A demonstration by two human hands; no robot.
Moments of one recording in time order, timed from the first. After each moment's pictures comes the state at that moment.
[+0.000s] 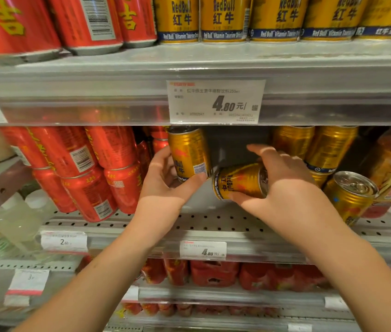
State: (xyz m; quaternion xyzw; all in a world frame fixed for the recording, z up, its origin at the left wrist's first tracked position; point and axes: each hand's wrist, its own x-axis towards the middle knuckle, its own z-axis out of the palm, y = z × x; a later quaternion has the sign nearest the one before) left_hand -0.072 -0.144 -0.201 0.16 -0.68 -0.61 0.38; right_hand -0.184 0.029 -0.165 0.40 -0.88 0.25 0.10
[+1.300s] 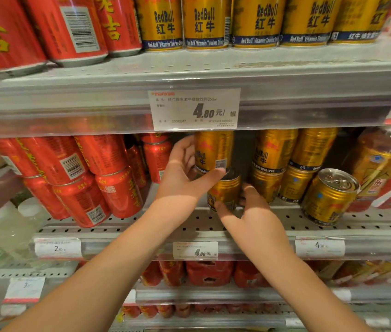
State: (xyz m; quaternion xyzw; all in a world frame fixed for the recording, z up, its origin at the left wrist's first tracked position) left_hand -0.108 -0.129 -0.187 0.11 -0.73 -0.59 0.32; right_hand -0.162 0.014 -0.225 0.25 -0.89 0.37 -0.04
